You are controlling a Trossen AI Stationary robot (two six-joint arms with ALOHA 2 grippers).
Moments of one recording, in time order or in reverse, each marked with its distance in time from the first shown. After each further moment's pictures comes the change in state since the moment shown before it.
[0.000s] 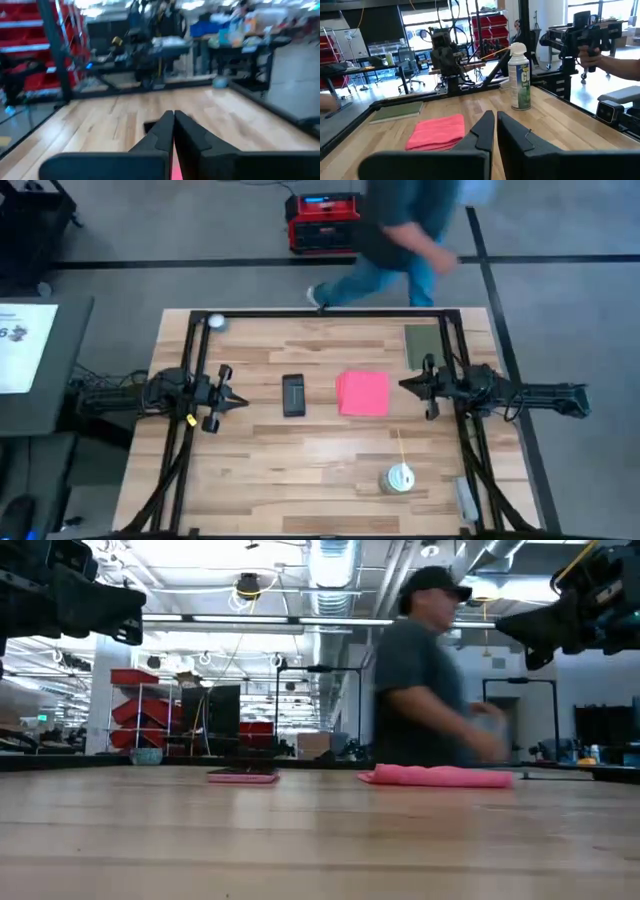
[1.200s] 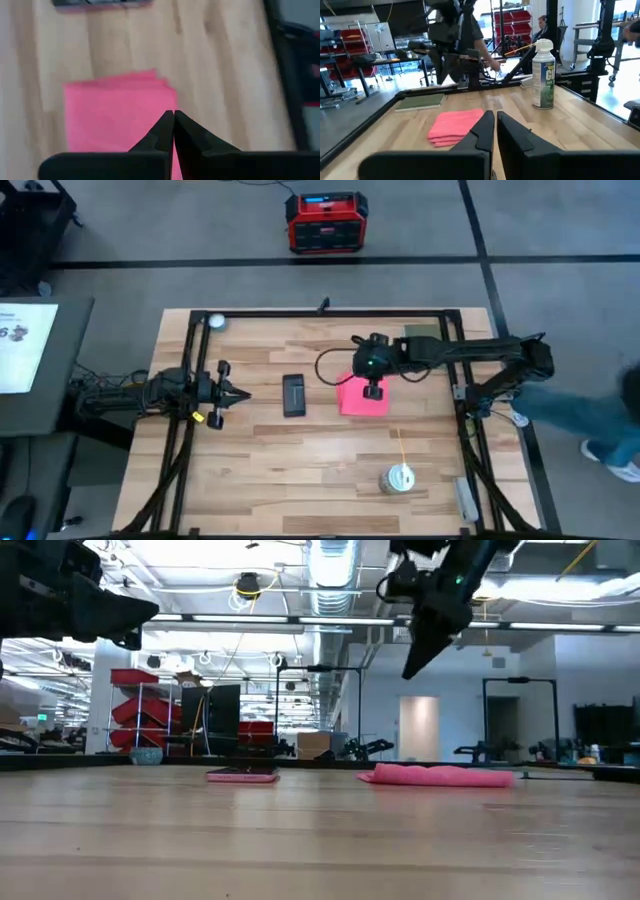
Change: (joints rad) left arm 0.000 0.000 0.000 0.005 -0.126 -0.012; right arm 0.011 1.309 1.168 -1.054 0.239 -0.140
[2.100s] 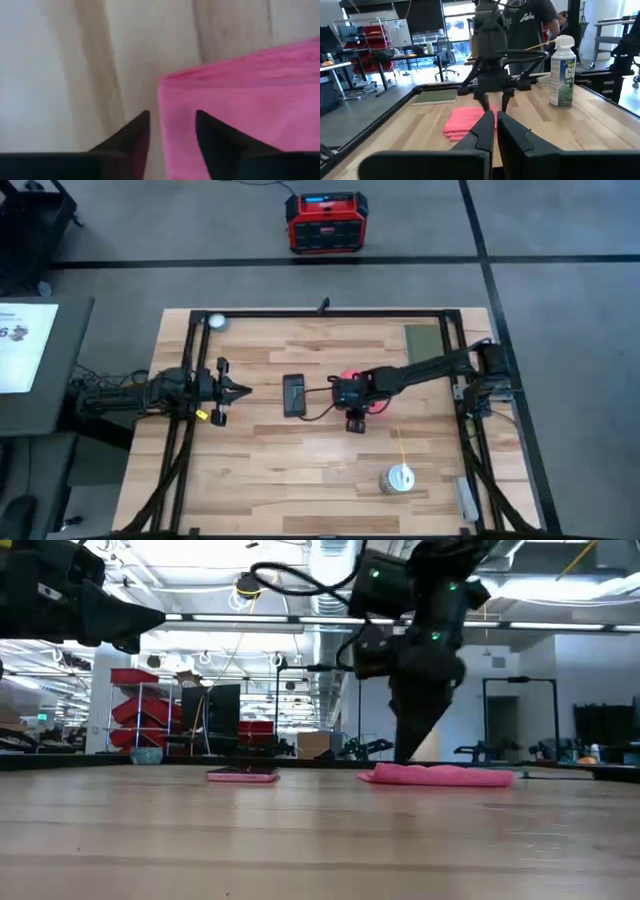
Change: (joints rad) left arm 0.000 0.000 -0.005 -0.011 -0.090 -0.013; right arm 0.101 0.386 0.007 0.215 -0.258 0.226
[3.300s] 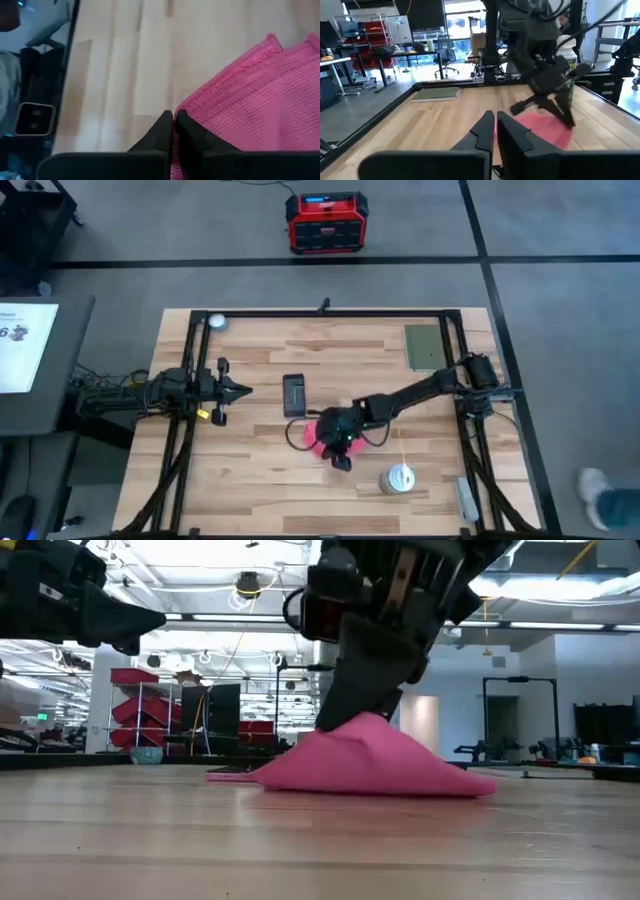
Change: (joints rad) left arm 0.000 0.000 0.000 -0.009 -0.003 -0.027; right arm 0.219 0.098 0.005 0.504 -0.348 0.248
